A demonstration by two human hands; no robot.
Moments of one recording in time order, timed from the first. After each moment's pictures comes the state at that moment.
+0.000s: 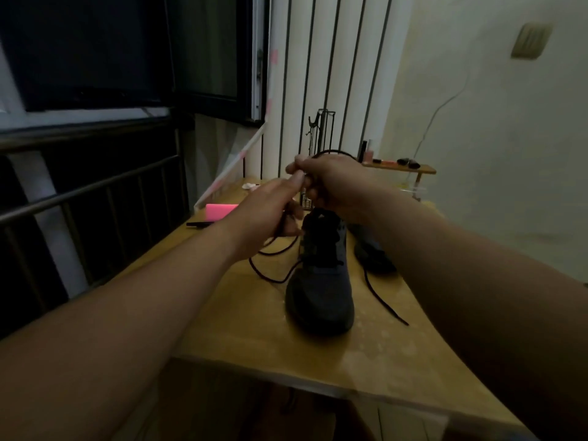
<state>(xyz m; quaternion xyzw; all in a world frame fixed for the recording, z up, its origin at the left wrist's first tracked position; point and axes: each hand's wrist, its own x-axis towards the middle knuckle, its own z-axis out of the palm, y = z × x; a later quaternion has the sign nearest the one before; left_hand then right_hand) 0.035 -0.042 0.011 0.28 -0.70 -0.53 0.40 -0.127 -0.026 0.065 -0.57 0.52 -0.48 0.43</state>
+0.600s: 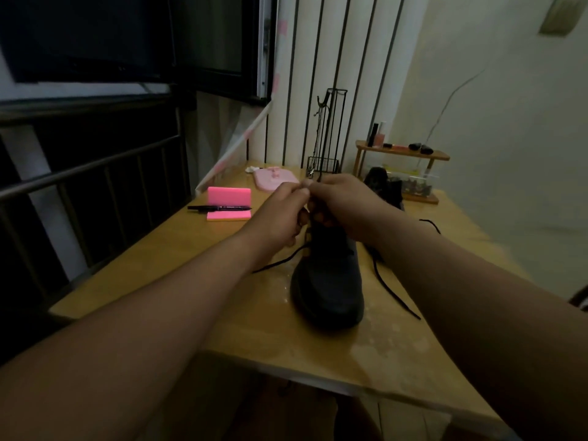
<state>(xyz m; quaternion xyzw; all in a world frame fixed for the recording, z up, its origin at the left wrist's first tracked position) 0.019 -0.052 -0.031 0.33 -0.66 -0.52 0.42 -0.125 -0.024 0.015 -0.58 0.60 -0.41 0.36</state>
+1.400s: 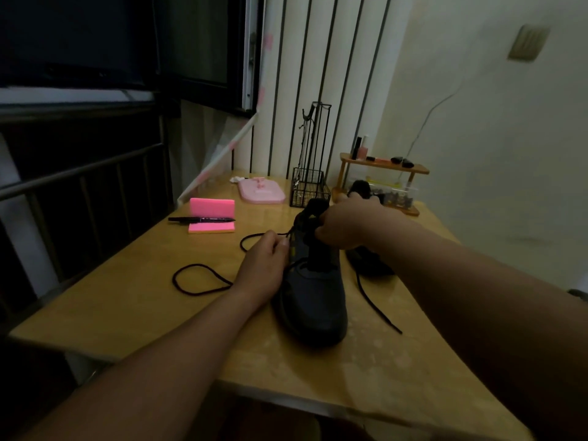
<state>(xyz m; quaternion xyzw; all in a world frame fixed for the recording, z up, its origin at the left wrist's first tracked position) -0.002 -0.076 -0.111 0.43 -0.69 -0.37 0.45 -0.153 -0.044 0.029 -0.64 0.75 0.17 -0.08</state>
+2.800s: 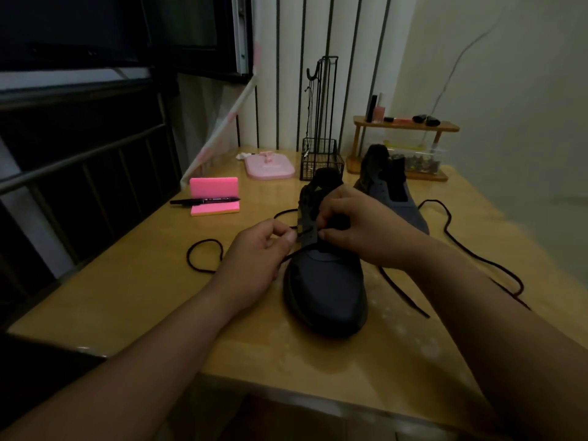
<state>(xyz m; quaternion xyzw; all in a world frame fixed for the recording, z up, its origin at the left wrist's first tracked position) 0.026 -0.042 -0.101 0.37 -0.70 -0.44 0.43 -0.190 -0.015 -0.036 -0.78 0.57 -0.24 0.09</state>
